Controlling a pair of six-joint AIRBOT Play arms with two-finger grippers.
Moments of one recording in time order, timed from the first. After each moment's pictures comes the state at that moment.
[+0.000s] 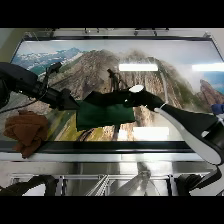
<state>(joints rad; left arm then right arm) -0.02 -1.30 1.15 -2.35 1.54 1.84 0.53 -1.78 1.33 -0.07 0.85 0.90</state>
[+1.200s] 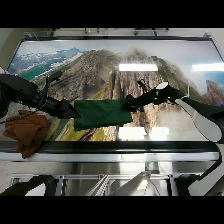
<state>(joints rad) -0.01 -1.21 1.03 -2.35 1.53 1.91 0.22 -1.89 1.27 -0.49 1.10 1.25</state>
